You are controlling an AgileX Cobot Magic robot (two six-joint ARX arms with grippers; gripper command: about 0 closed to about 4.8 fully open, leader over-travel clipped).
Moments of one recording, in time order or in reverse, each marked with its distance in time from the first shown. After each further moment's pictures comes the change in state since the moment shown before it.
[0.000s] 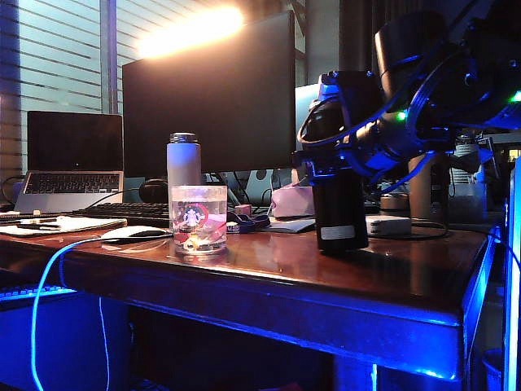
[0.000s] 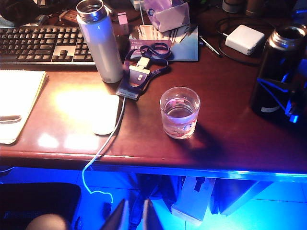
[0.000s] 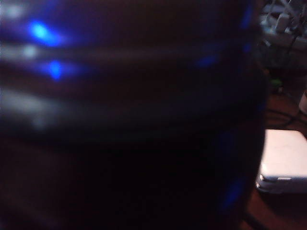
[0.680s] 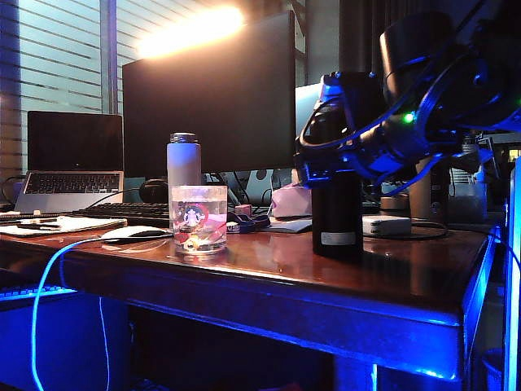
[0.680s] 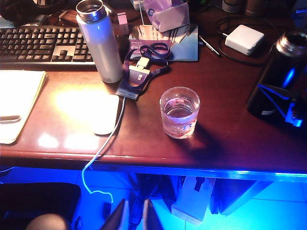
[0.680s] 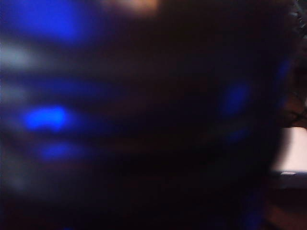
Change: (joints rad) left arm 0.000 0.000 0.000 0.000 0.000 0.000; right arm 0.000 -0.019 -0.040 0.019 -0.014 0.000
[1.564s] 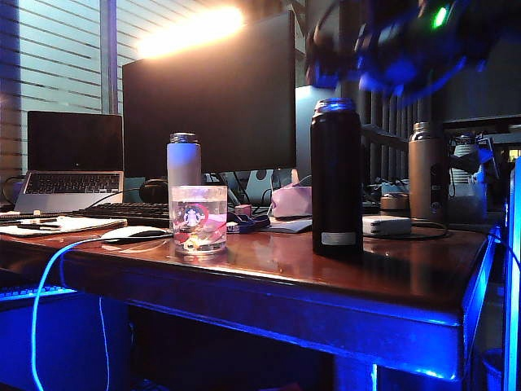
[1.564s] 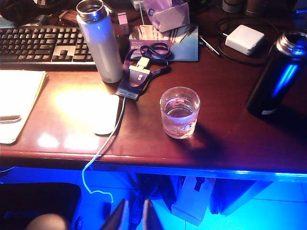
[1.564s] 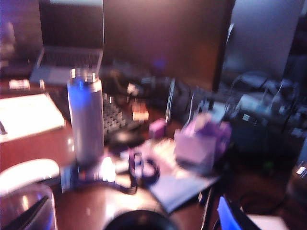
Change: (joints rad) left arm 0.000 0.000 0.000 0.000 0.000 0.000; right arm 0.000 -0.286 -0.008 -0.039 -0.053 -0.016
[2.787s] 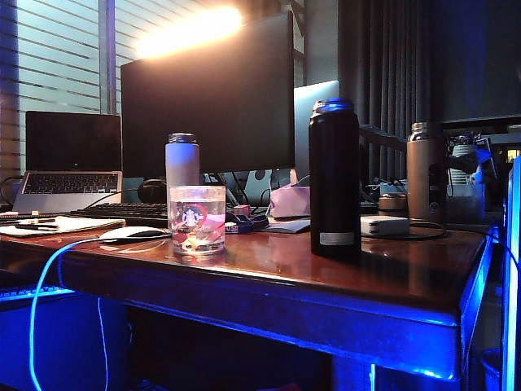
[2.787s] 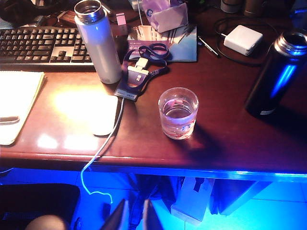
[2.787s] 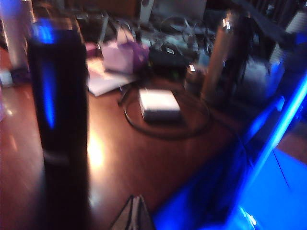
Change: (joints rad) left arm 0.000 0.000 0.000 0.000 0.000 0.000; right arm -0.022 -1.090 -0.631 -0.626 0.234 -0.052
